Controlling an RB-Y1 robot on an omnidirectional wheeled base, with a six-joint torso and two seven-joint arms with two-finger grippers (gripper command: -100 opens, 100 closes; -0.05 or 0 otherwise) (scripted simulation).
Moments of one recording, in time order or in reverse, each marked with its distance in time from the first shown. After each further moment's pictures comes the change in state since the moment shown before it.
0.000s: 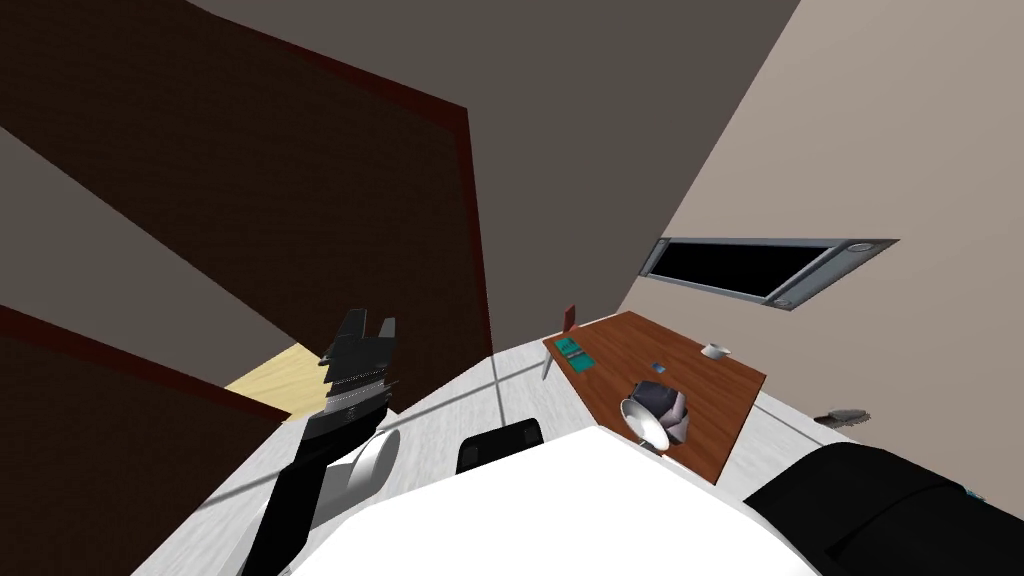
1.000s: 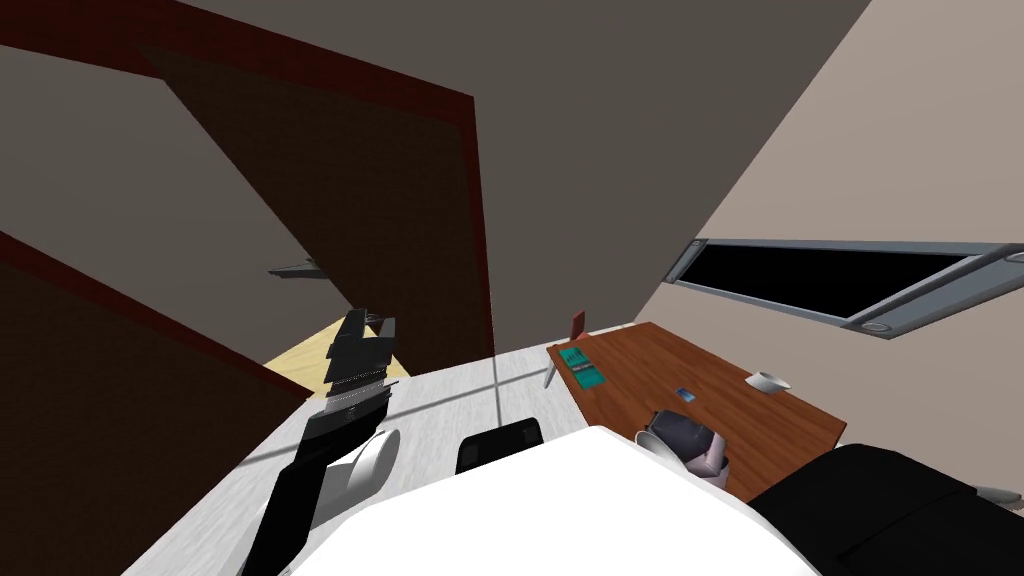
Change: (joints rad) left arm 0.000 0.000 0.000 0.000 0.000 0.000 0.000; right arm -0.052 0.041 0.013 0.206 0.090 0.035 0.072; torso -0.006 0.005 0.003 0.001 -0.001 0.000
